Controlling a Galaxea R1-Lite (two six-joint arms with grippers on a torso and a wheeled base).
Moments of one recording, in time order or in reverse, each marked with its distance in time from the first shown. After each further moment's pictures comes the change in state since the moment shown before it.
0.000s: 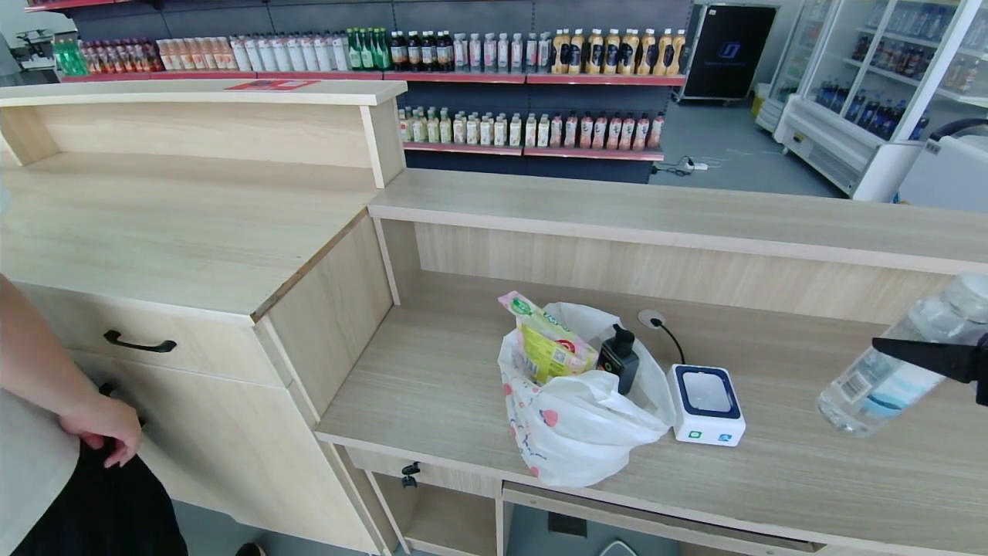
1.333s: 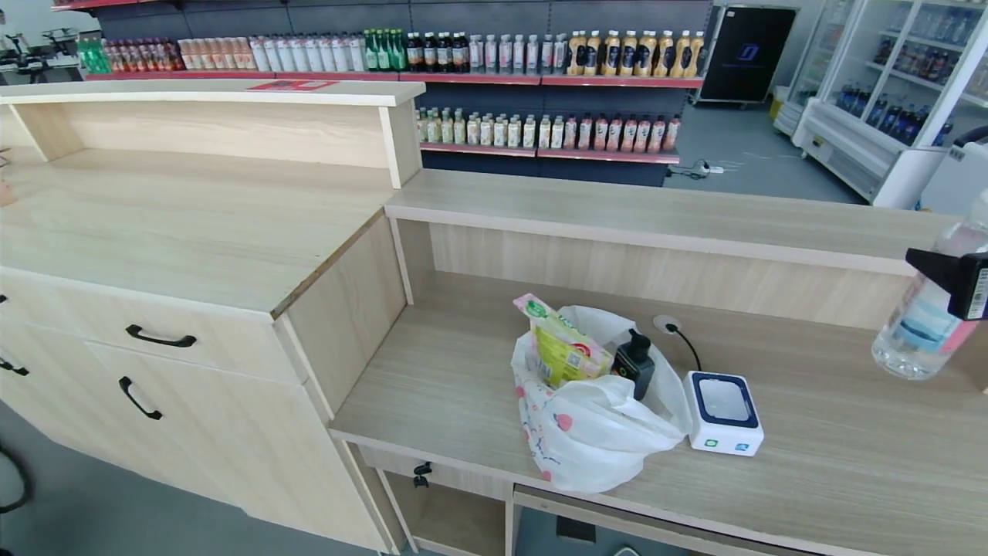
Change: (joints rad) left arm 0.000 0.000 0.000 0.000 0.000 0.000; right arm 0.400 -0.102 0.032 -0.317 -0.869 0.313
